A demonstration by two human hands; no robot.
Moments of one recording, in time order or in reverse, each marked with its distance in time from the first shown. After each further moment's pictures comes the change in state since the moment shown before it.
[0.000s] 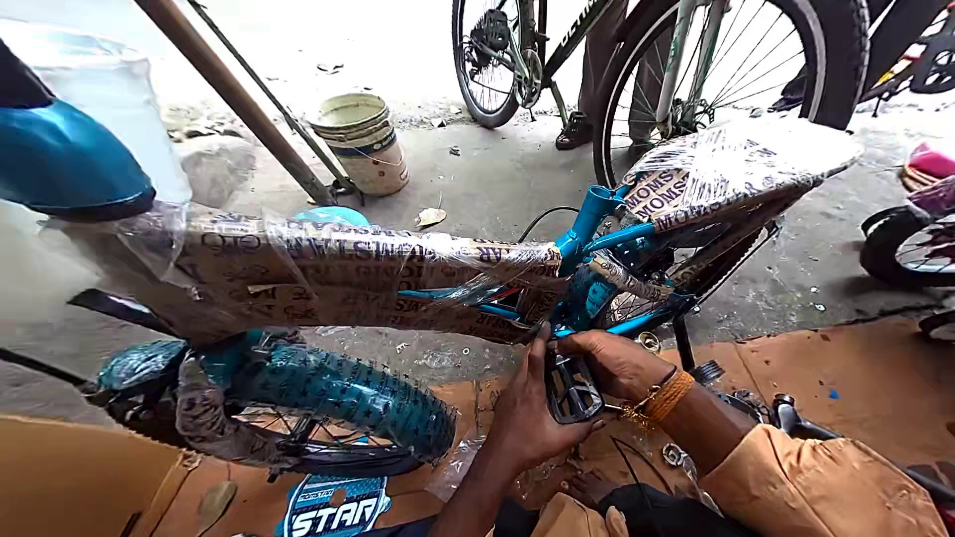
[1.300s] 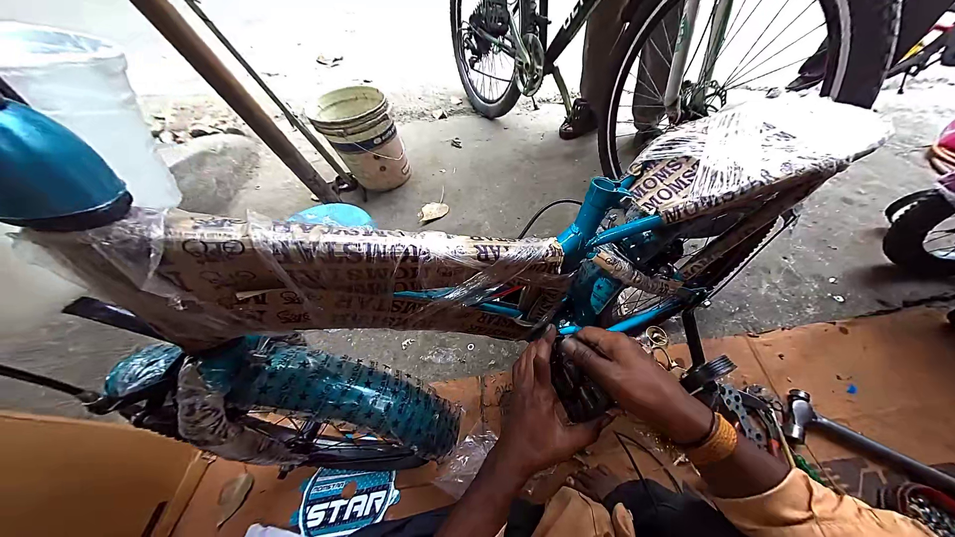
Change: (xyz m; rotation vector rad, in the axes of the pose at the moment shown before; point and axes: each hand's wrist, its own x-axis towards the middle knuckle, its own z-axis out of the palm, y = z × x) left_hand -0.001 -0.013 0.022 -0.037 0.192 0.193; right_hand -0.024 0.014 -0.014 -0.760 0.100 -0.532
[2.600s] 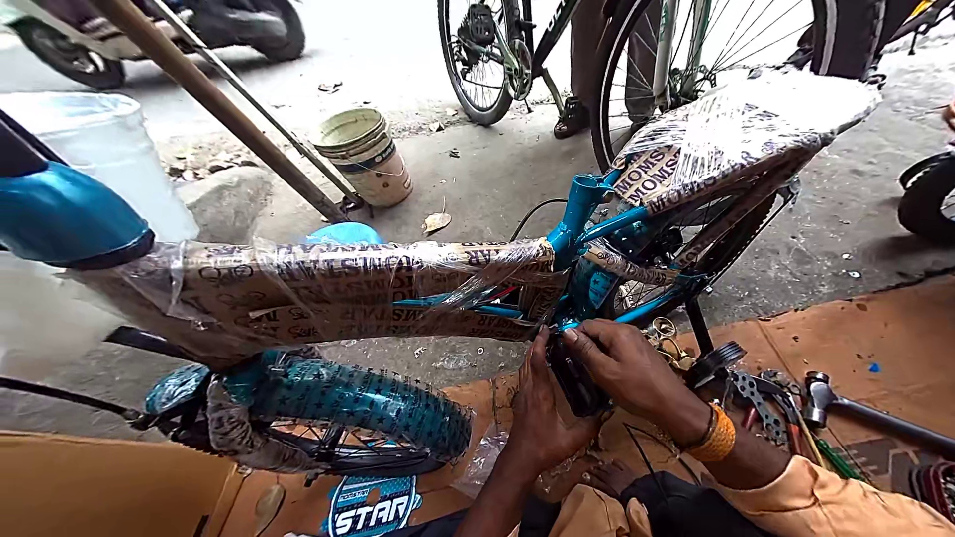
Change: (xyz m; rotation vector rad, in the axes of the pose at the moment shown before) left_hand -0.008 -0.003 0.000 -0.091 -0.028 -0.080; right_hand -0.007 -0.009 0.005 -0.124 0.172 -0.107
